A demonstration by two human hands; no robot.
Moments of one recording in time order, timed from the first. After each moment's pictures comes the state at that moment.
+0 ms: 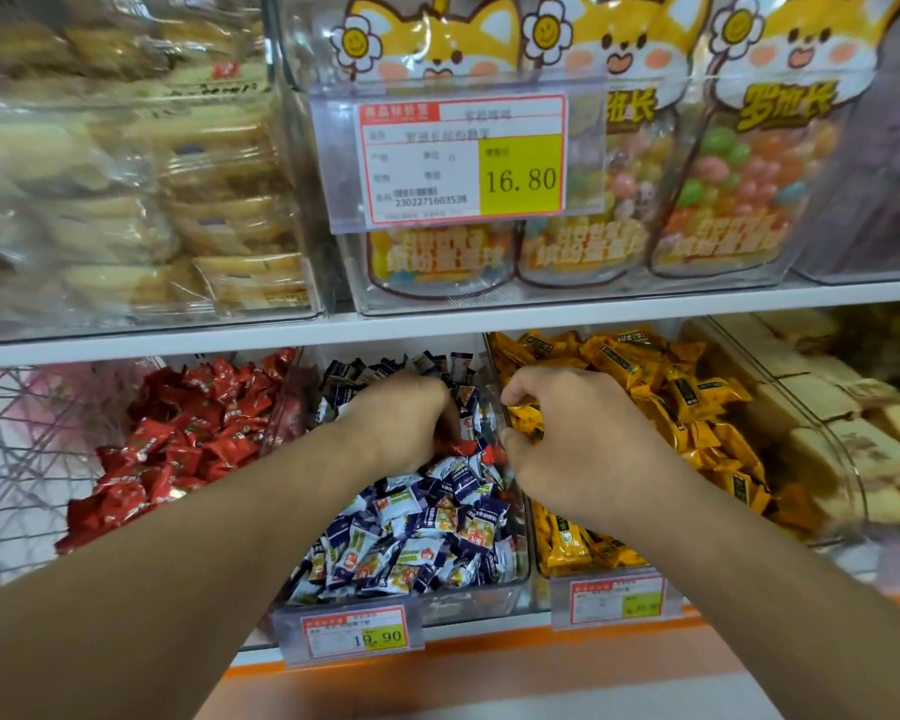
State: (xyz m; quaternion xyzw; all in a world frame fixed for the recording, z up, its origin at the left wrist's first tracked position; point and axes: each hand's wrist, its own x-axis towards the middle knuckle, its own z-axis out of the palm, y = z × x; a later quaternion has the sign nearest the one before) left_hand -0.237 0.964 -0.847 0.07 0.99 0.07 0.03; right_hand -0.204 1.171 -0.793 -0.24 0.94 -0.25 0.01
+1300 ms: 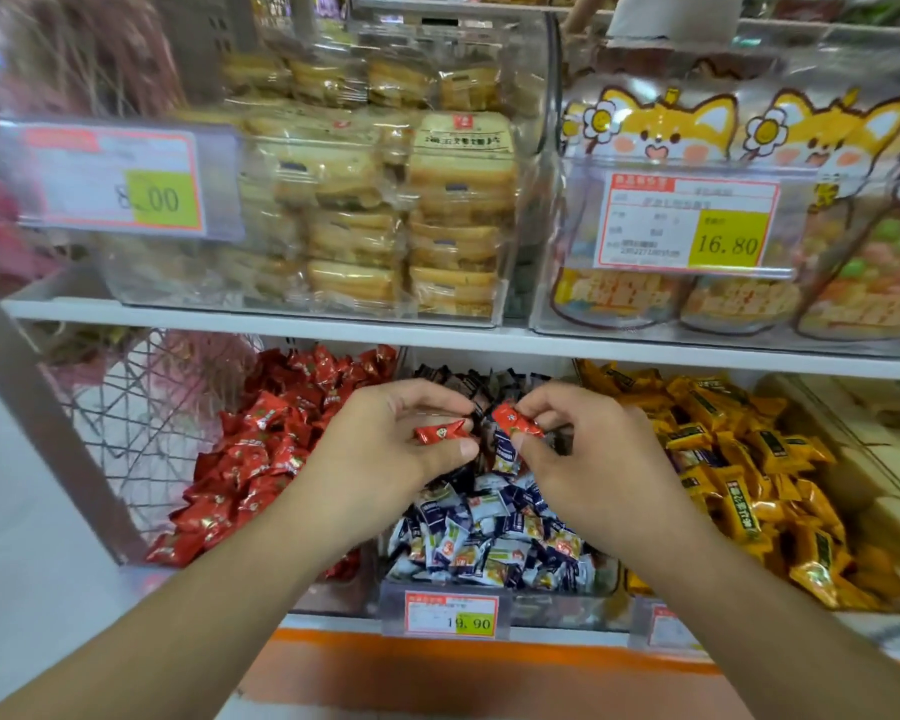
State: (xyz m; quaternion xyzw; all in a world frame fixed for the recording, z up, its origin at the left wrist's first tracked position) left_hand -0.102 0.919 -0.801 -0.08 0.80 0.59 -0.10; right_hand -0.173 1.110 -0.790 -0.25 0.90 -0.36 -0.02
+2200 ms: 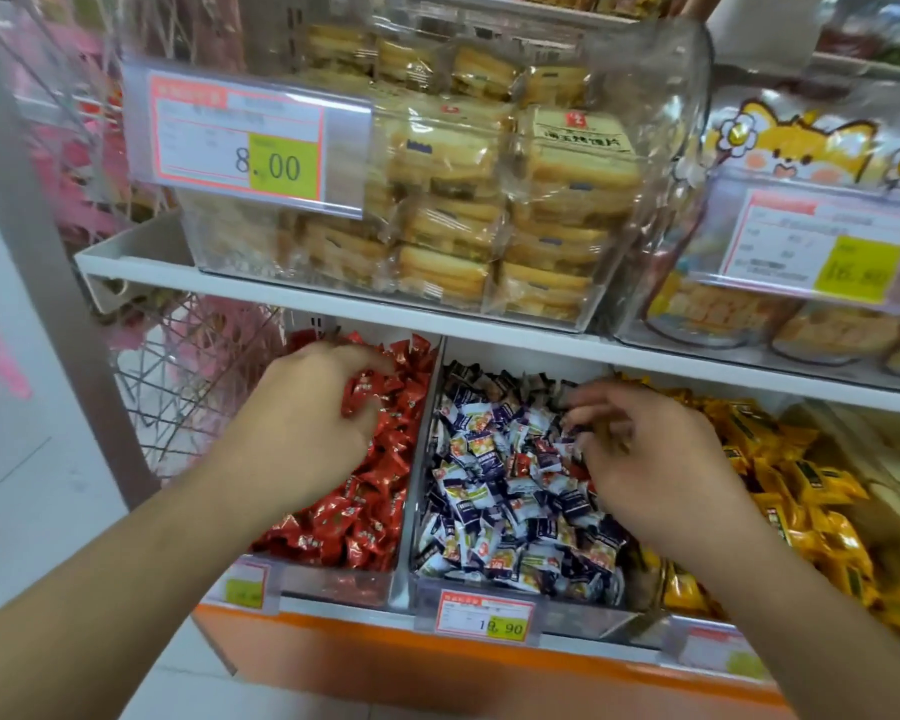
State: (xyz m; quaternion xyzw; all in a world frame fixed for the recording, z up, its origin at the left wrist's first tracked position) left_hand -0.074 0.842 -0.790 -0.15 0.94 0.24 -0.18; right_hand -0.177 1.107 -0.780 -0.26 0.92 -0.30 -0.02
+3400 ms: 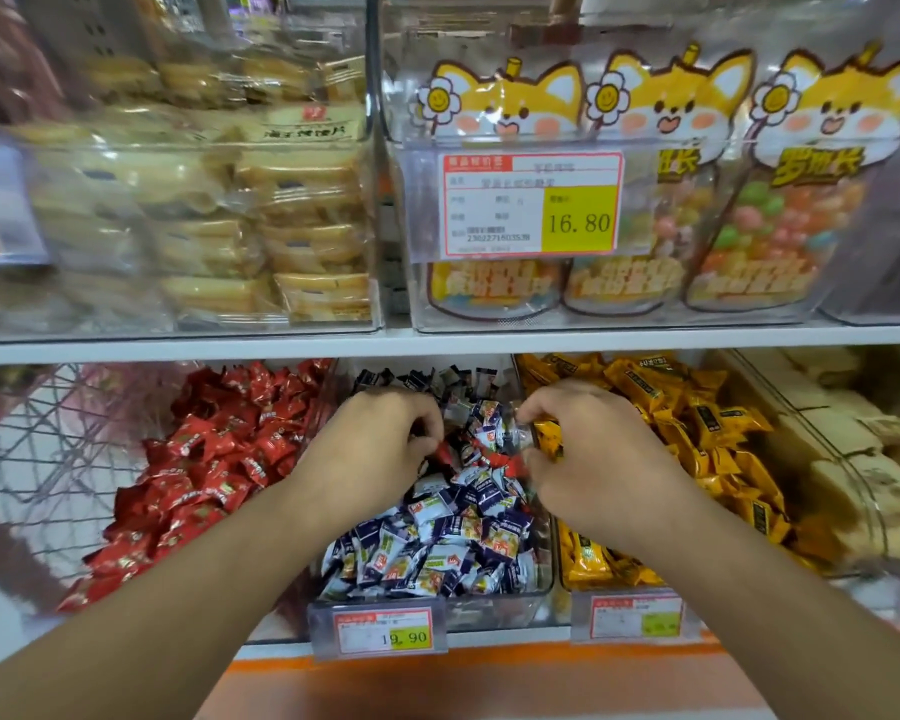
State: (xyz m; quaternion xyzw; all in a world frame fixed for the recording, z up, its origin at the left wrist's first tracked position) left_hand -0.163 0.943 -0.816 0.00 0.97 0.21 -0.09; right_hand -0.198 1.164 -0.789 -0.25 0.94 -0.24 0.00
